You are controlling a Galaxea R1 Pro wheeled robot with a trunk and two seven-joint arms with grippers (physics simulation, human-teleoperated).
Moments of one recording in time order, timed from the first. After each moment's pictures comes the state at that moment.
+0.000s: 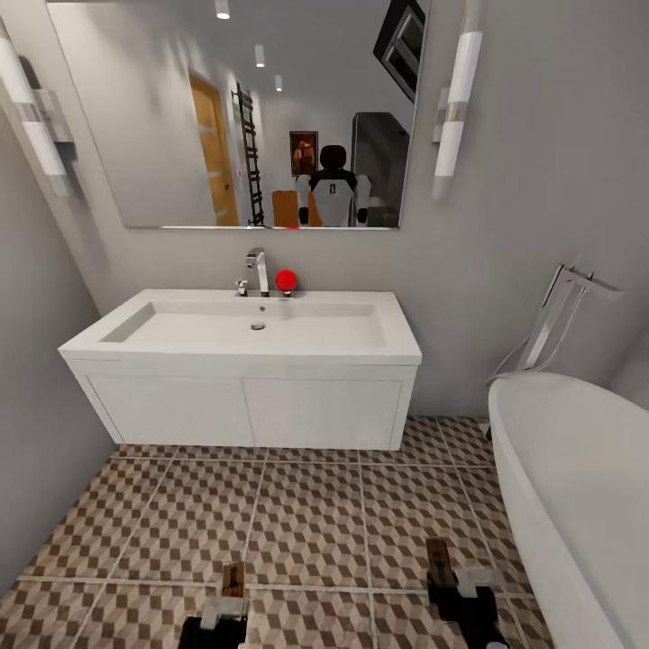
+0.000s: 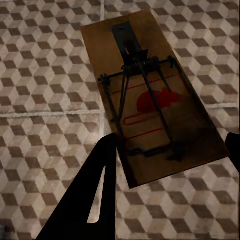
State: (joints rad) left arm -0.34 -0.02 -0.29 -0.30 0.15 -0.24 0.17; right arm -0.24 0.01 -0.12 -0.66 0.15 -0.14 -0.07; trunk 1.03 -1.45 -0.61
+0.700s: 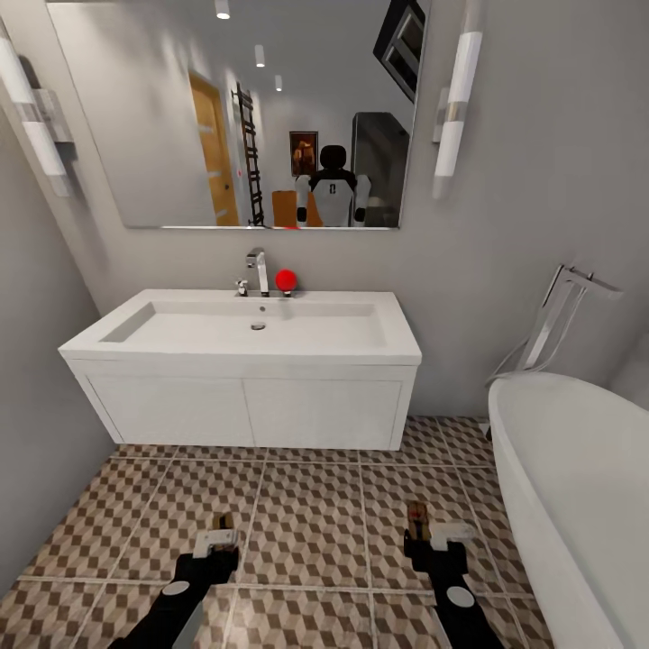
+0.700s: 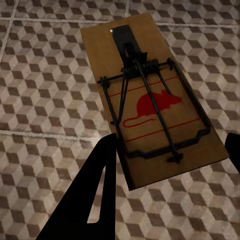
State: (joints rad) left arm -0.35 0.03 -0.14 -0.70 0.15 0.14 0.16; right arm -0.29 0.10 -0.06 -0.81 0.16 0.01 -0.17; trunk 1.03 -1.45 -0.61
